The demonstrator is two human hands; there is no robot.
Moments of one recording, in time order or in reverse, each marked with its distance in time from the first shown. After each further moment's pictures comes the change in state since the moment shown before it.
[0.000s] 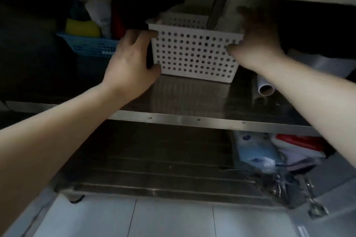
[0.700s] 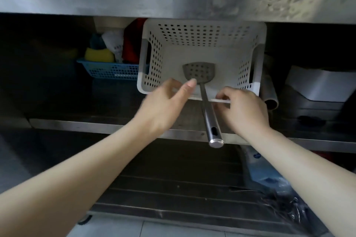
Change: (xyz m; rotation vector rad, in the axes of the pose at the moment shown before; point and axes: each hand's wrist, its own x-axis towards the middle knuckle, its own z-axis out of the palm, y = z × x) left_hand -0.037 0.060 0.003 -0.435 -0.239 -0.334; right_hand -0.085 0.013 0.049 0.060 0.145 -0.183
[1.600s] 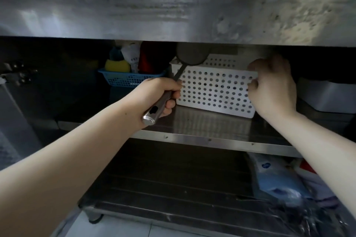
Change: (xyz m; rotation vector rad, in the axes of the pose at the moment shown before) left_hand 0.010 0.016 -0.050 -0.803 -0.209 -0.313; right_hand 0.043 0.021 -0.040 -0.148 0.311 -0.086
